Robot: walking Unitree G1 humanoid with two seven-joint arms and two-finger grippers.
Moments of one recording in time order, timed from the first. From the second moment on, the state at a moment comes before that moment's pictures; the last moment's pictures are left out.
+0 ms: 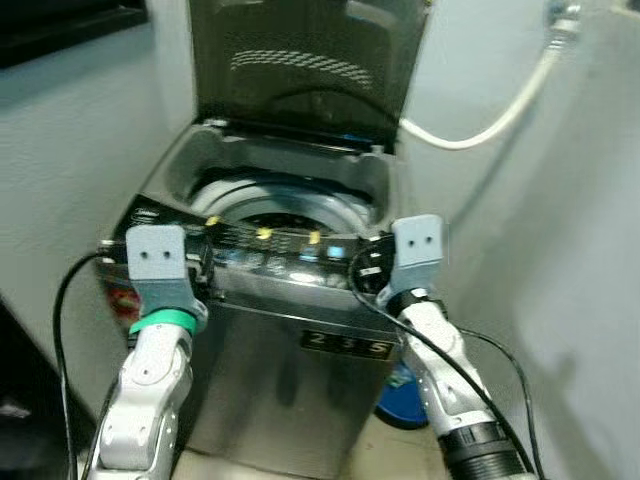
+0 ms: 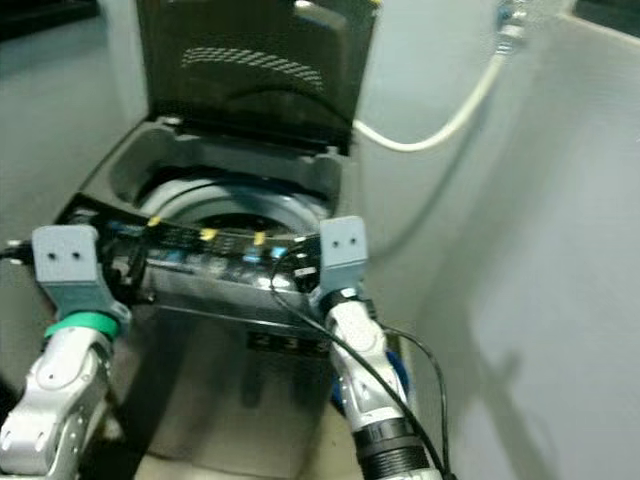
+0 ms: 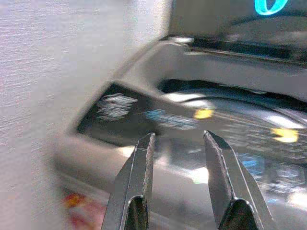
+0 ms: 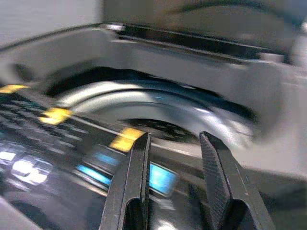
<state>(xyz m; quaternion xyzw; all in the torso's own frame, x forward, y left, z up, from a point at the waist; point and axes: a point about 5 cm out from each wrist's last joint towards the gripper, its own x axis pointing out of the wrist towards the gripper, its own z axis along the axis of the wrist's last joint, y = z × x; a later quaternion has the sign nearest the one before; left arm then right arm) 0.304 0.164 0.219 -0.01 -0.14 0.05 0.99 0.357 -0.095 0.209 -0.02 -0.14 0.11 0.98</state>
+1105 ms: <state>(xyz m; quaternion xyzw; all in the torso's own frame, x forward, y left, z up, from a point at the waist) 0.308 0.159 0.214 0.00 -0.13 0.04 0.99 0.360 -0.105 0.210 -0.02 -0.14 0.09 0.99</state>
